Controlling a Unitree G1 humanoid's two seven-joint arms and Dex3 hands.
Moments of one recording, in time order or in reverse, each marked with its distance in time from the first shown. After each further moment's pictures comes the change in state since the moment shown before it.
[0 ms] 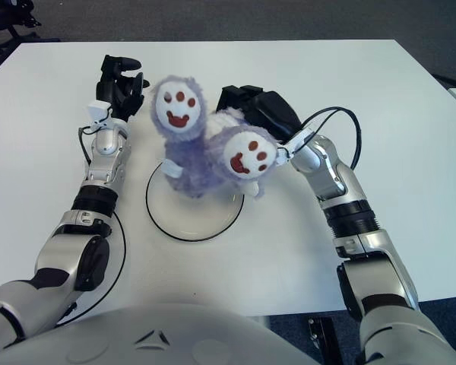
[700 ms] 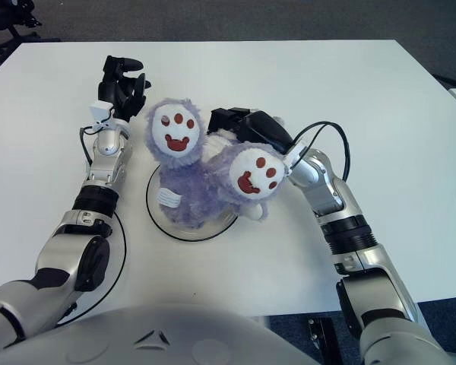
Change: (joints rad) left arm 0.000 0.000 -0.005 0.001 0.004 0.001 0.003; right arm 0.031 0.007 0.000 -0.031 -0.012 -0.035 0.038
